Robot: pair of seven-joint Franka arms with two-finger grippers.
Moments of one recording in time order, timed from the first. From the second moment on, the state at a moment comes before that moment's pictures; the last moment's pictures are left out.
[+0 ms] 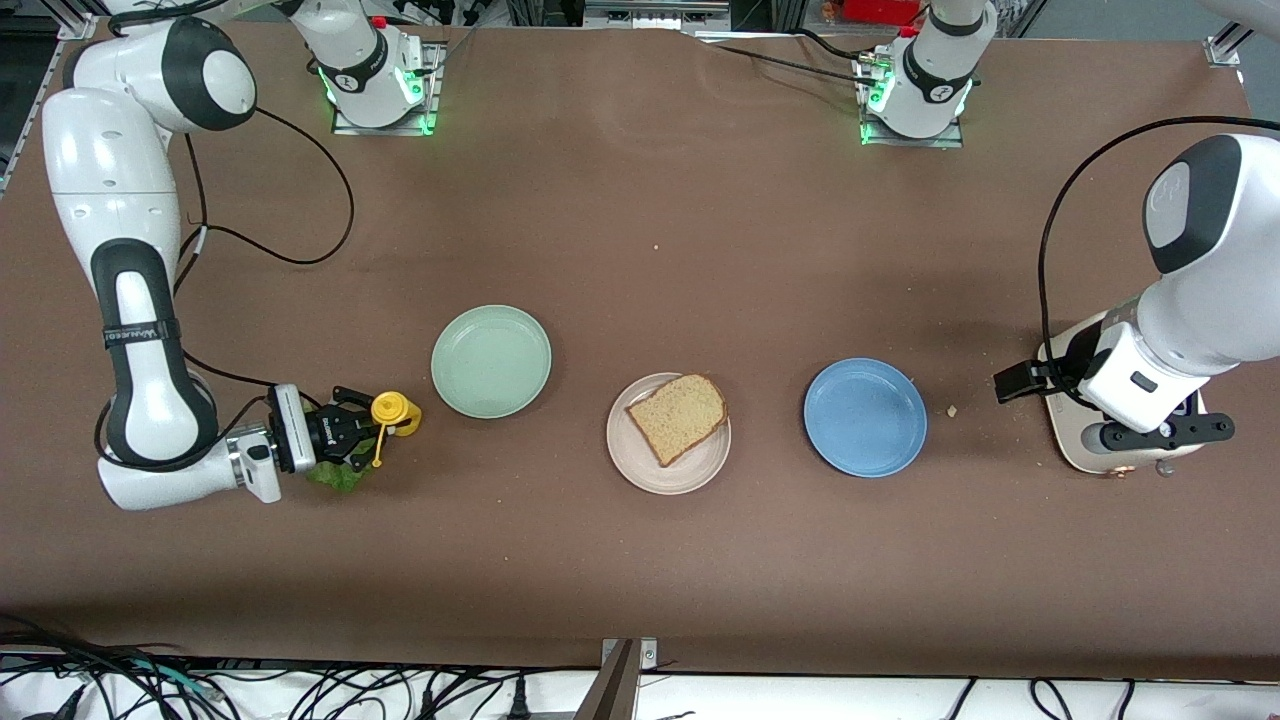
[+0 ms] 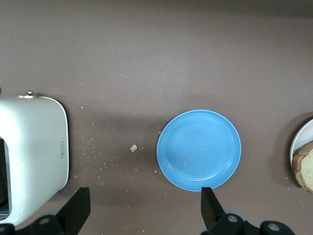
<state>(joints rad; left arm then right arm) 0.25 0.39 -0.40 -1.43 0.14 1.77 -0.27 -0.23 1.15 0.23 -1.05 0.75 1.53 -2.20</state>
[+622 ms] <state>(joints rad) 0.25 0.39 -0.40 -1.43 0.14 1.77 -0.27 -0.26 1.19 0.23 -1.03 0.78 1.50 -2.22</state>
